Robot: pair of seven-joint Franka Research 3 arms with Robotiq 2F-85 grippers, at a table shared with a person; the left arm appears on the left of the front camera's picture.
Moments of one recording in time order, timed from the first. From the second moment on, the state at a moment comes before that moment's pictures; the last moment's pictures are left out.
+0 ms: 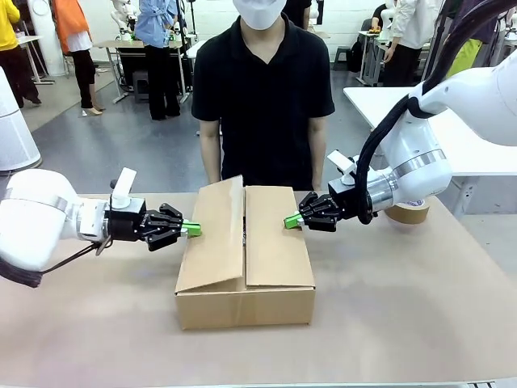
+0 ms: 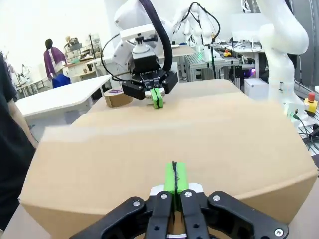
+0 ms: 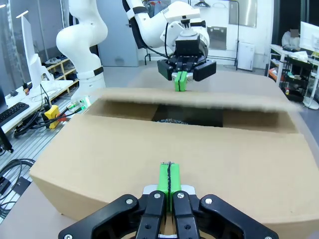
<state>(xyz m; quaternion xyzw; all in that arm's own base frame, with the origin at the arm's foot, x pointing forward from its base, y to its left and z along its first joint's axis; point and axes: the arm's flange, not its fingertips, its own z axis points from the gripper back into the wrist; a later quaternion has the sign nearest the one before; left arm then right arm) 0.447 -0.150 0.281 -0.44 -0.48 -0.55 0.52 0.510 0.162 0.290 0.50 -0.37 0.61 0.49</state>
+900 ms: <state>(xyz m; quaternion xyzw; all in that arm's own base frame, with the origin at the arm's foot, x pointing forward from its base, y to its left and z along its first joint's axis) 0.450 -0.155 0.281 -0.43 -0.47 -0.56 0.52 0.510 0.162 0.290 0.50 -0.37 0.61 0.49</state>
